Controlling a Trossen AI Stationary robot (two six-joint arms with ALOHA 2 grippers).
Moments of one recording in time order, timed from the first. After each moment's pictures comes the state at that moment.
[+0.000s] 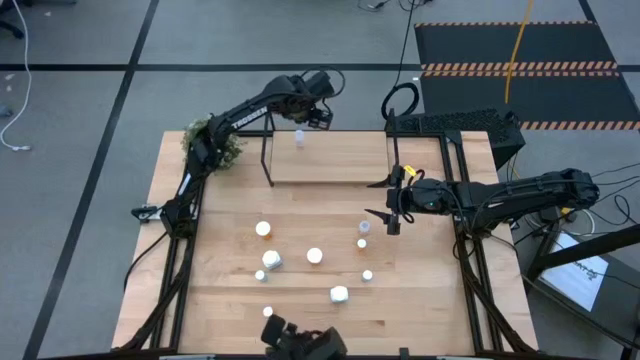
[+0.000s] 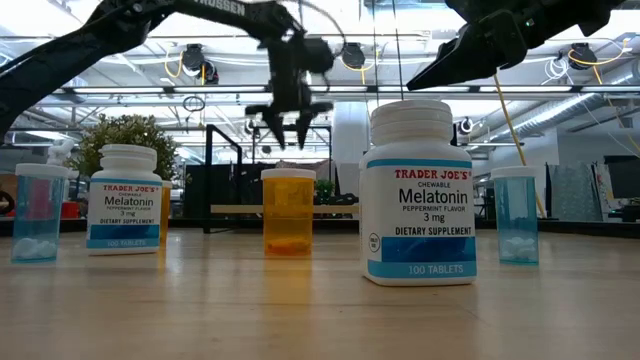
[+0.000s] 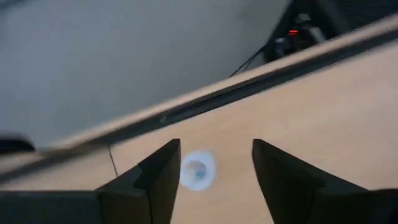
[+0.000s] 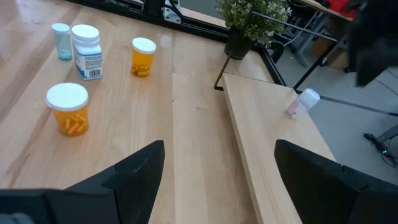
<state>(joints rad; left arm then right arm) 0.57 2.23 2.33 -1.29 -0.29 -0.55 0.03 0.99 0.59 -0.03 0.26 -0.22</state>
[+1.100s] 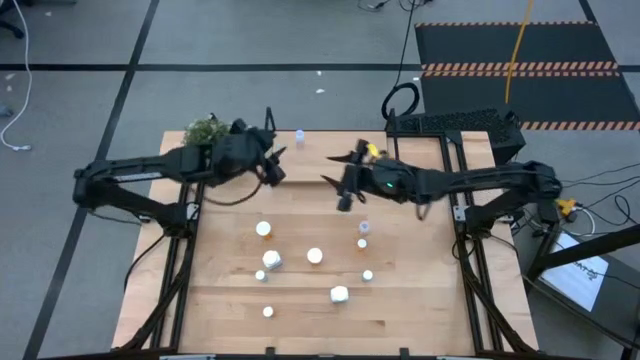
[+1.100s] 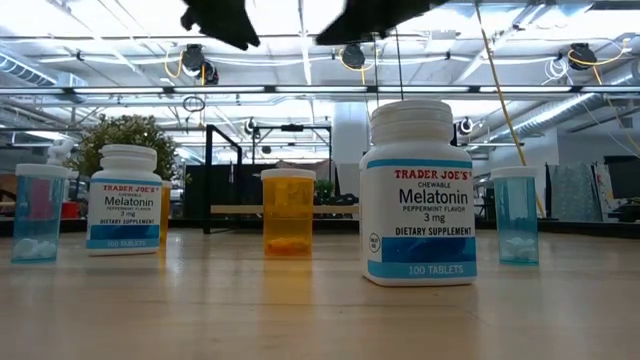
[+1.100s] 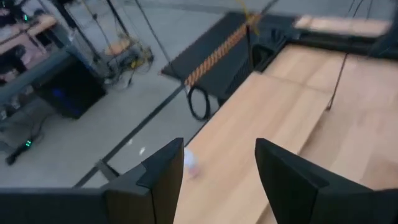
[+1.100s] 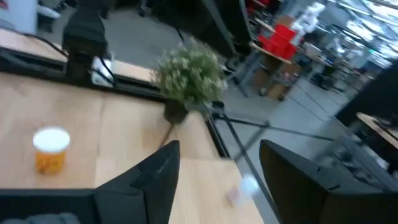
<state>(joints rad) 0.14 1.19 1.18 -0.50 -0.59 -0.05 -0.04 1.45 1.06 0.16 0.38 -0.36</state>
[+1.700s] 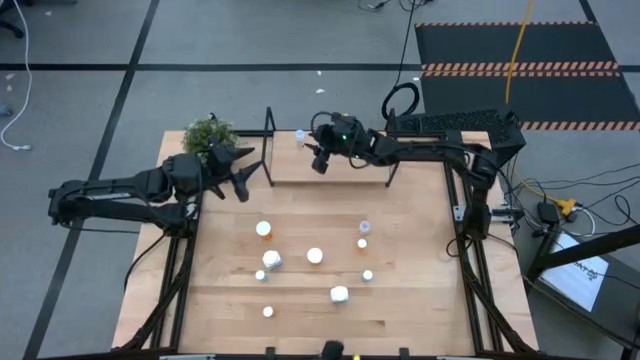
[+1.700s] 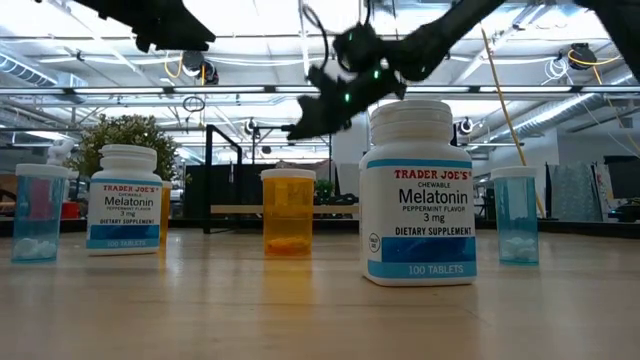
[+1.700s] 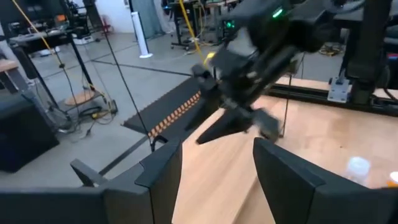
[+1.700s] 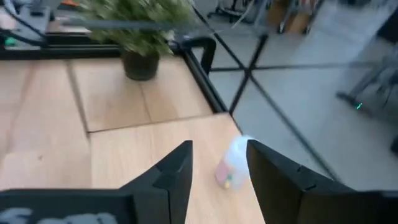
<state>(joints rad) 0.13 0.71 0.68 -0.15 -0.44 0.03 -0.42 1.90 1.29 0.21 0.03 -0.18</state>
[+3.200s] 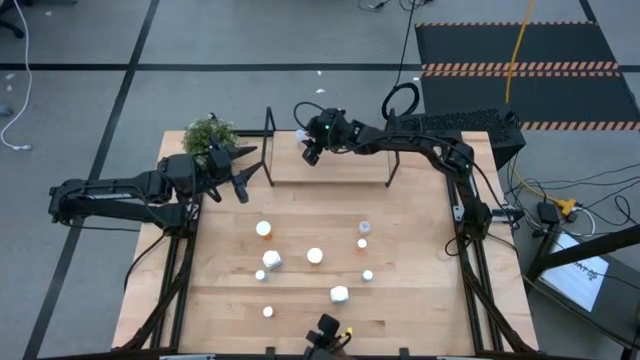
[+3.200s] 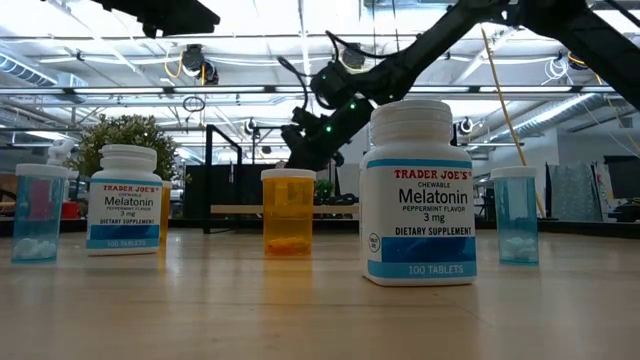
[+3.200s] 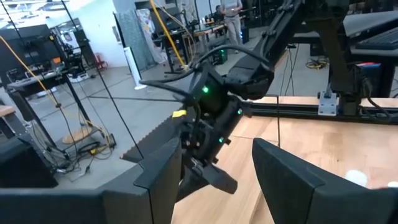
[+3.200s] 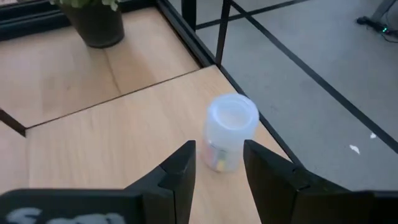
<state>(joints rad) 0.10 0.71 0.67 -0.01 -0.42 0.18 -0.50 2.13 1.54 0.01 -0.01 -0.02</state>
